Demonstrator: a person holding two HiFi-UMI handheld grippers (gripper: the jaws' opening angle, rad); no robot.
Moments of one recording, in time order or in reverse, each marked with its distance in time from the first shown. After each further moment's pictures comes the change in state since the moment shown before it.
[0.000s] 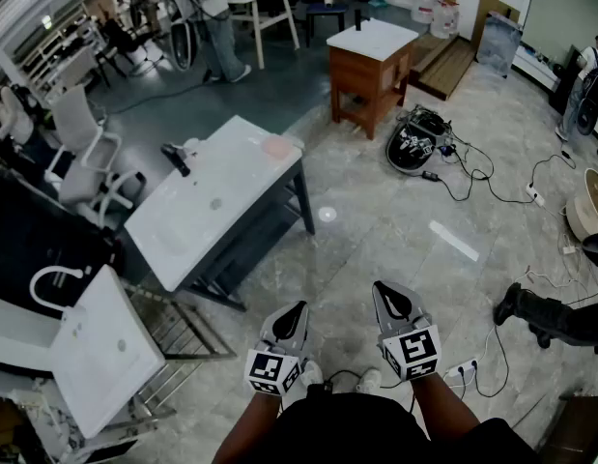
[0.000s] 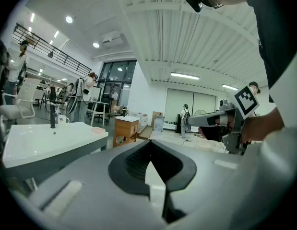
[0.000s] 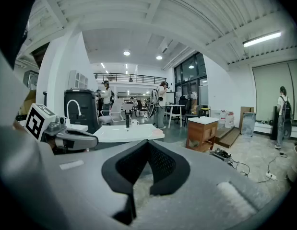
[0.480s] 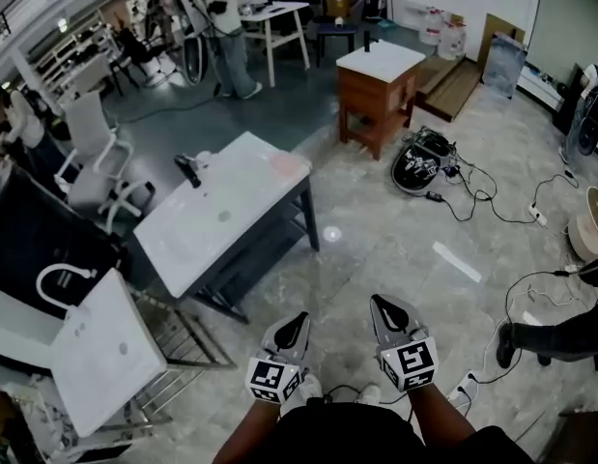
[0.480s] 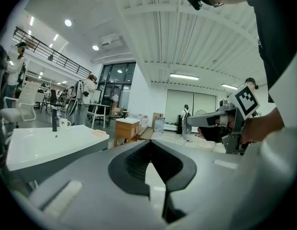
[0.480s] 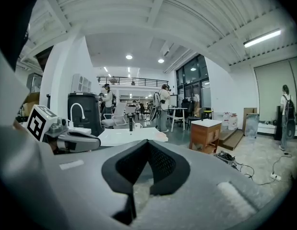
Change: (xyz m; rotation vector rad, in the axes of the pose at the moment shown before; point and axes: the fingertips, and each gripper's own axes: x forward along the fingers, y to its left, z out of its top) left arm -0.013 -0.009 0.004 0.011 -0.005 0.003; right arm -0.012 0.013 0.005 0.015 -0.037 0.030
